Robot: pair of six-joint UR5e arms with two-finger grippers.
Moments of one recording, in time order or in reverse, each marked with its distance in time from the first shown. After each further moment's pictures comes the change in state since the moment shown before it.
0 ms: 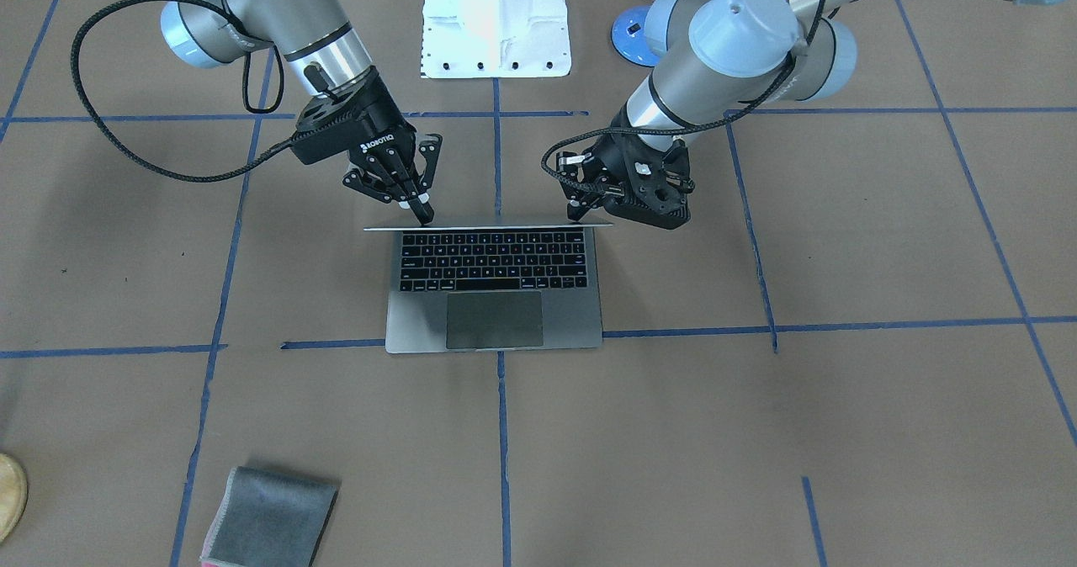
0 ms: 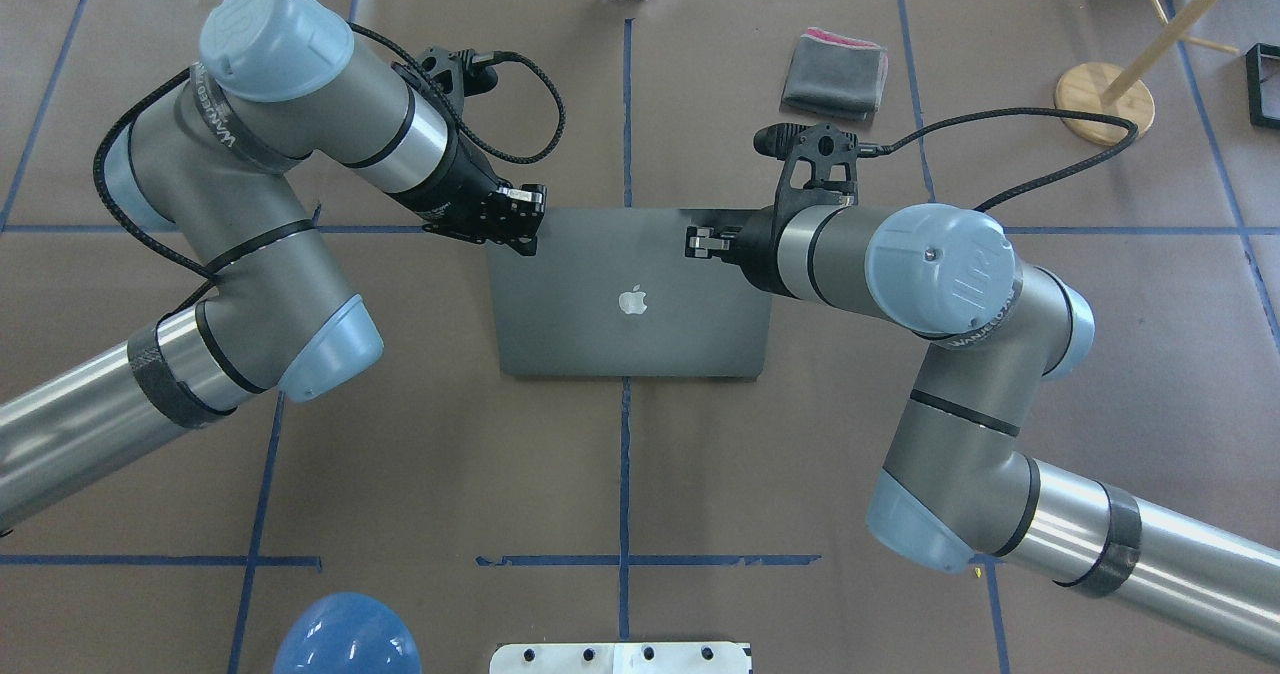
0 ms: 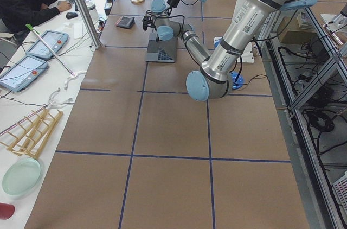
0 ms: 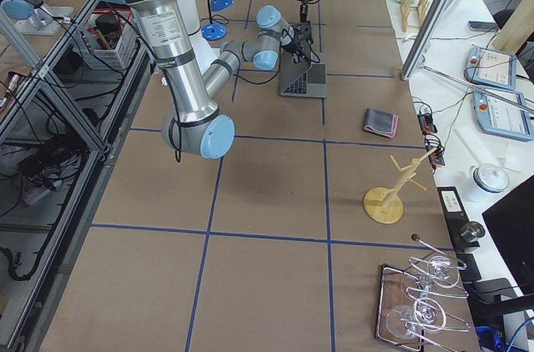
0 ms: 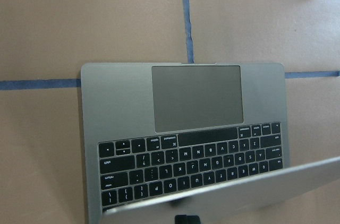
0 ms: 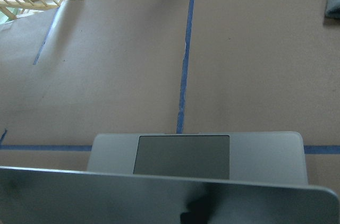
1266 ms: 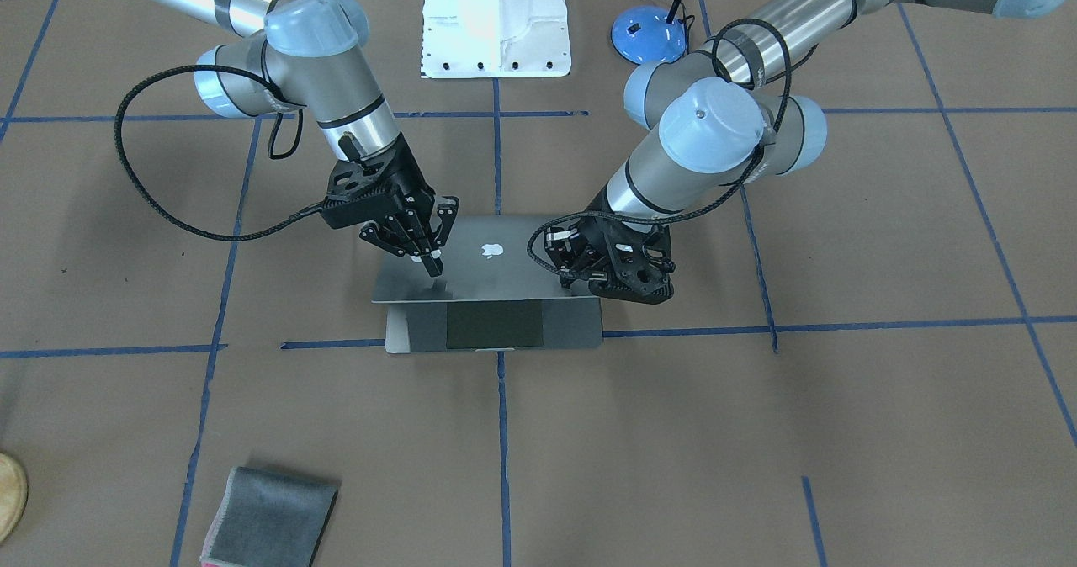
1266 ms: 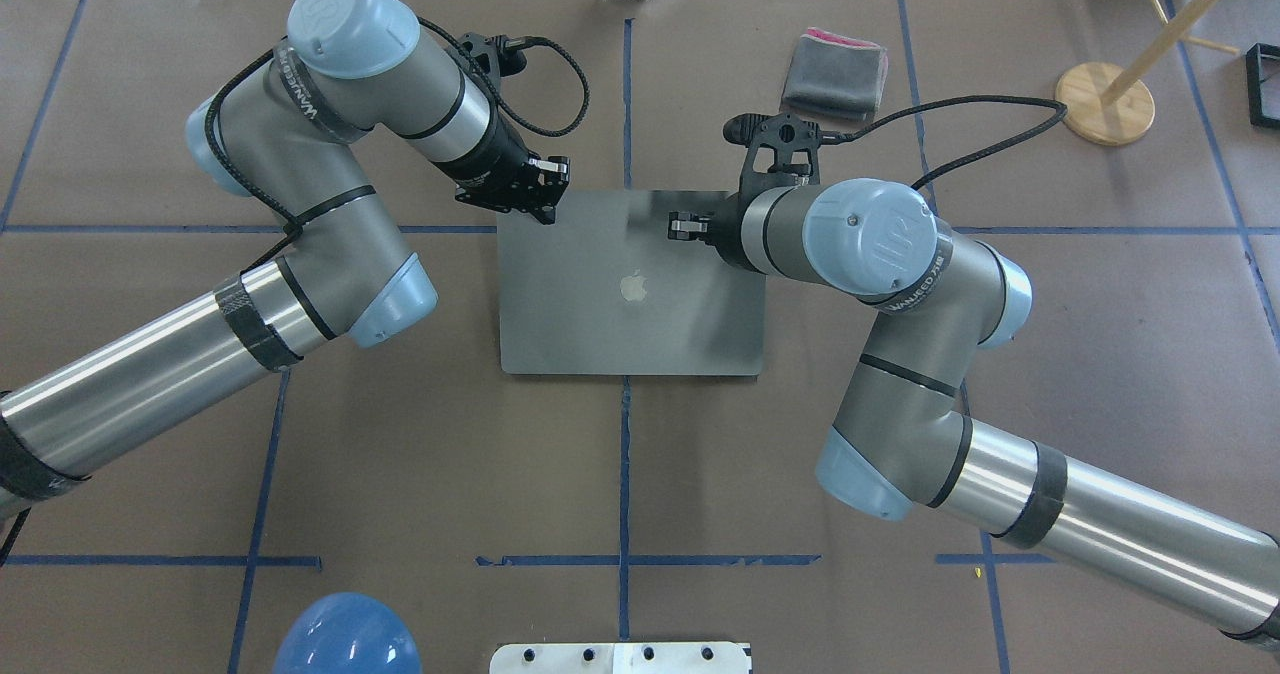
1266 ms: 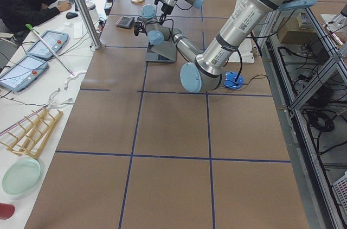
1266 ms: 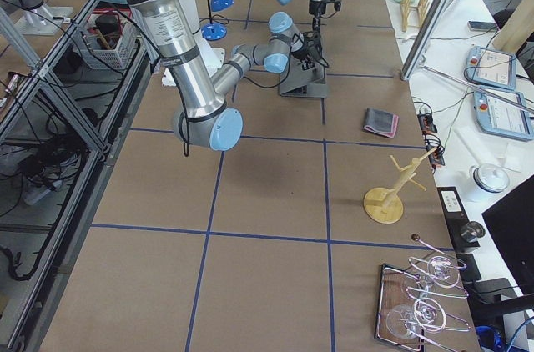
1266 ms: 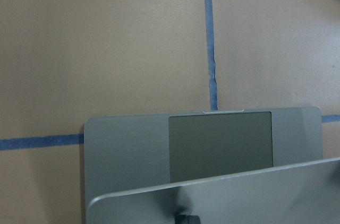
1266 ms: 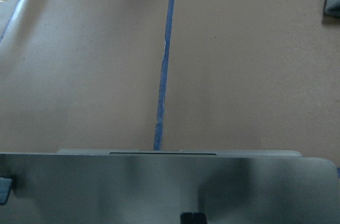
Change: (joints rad) left arm -0.015 -0.117 0.272 -0.113 0.022 0.002; right arm 0.021 0.091 -0.175 0.006 0.017 -0.012
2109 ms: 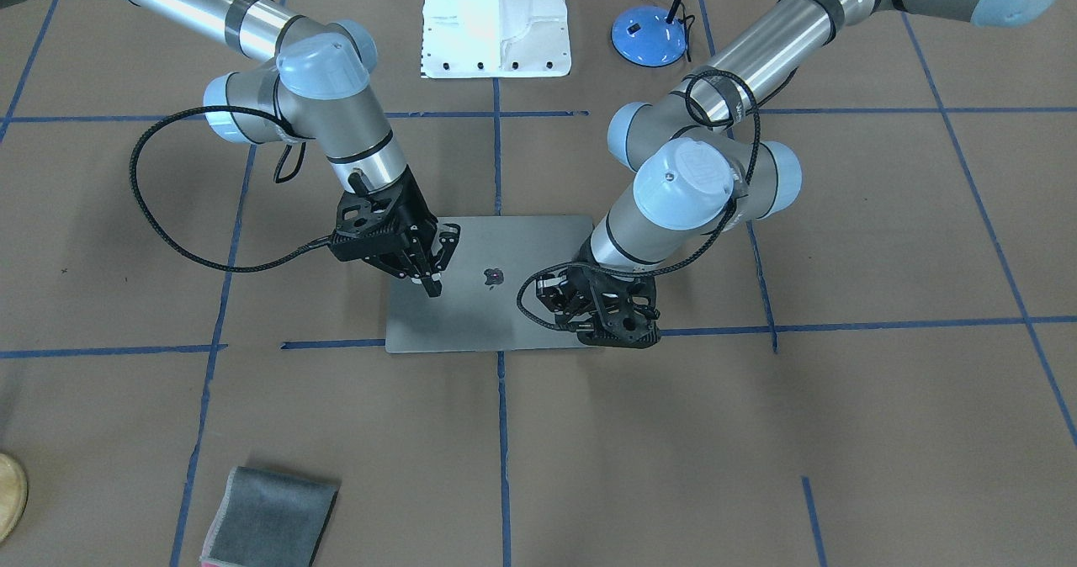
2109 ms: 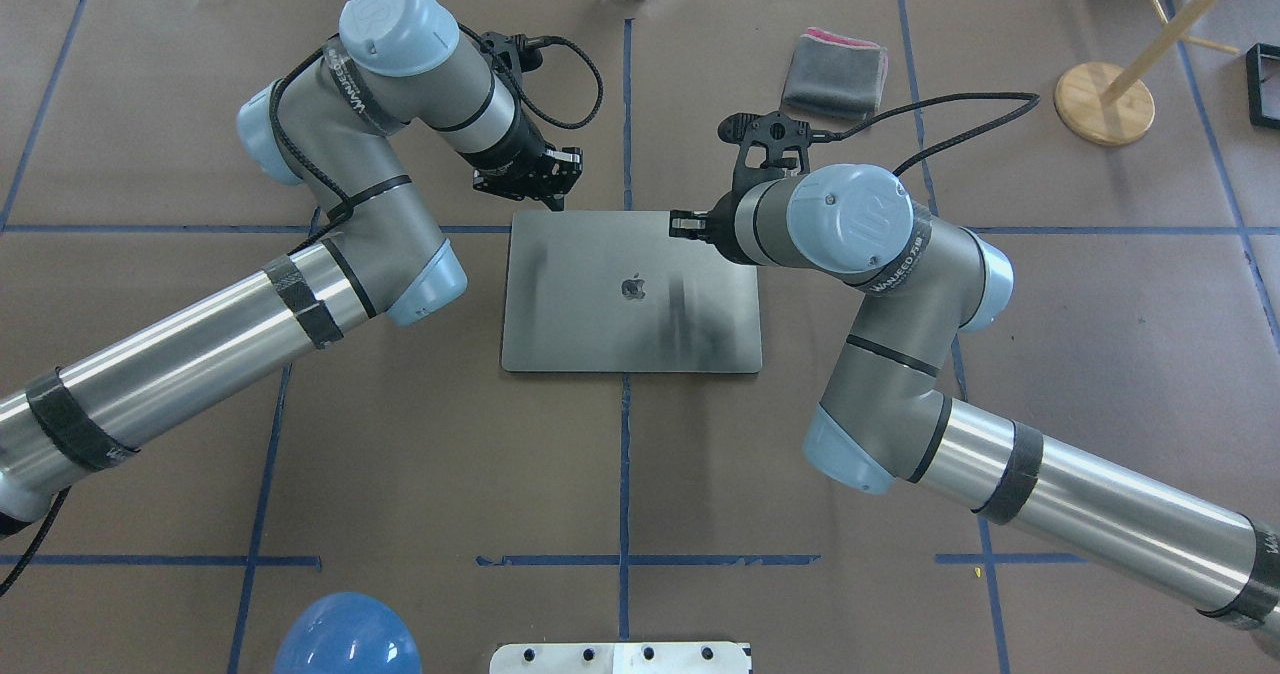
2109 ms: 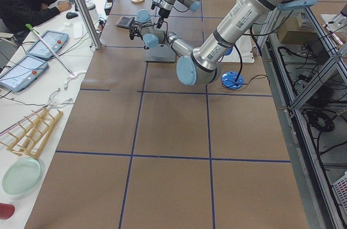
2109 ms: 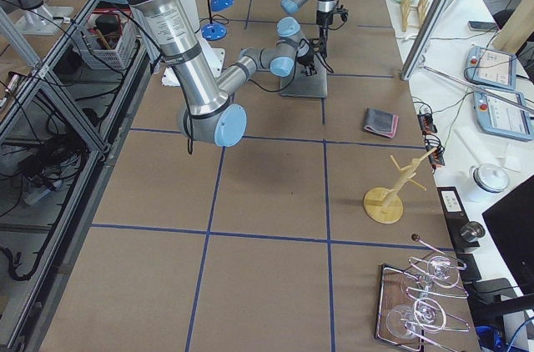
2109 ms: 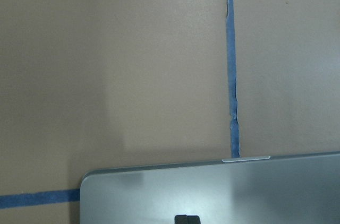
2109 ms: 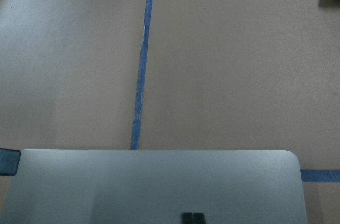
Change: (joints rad) left arm 0.004 -0.078 0.189 -0.072 0.034 0.000; right arm 0.018 0.030 -0.086 0.002 0.047 -0.002
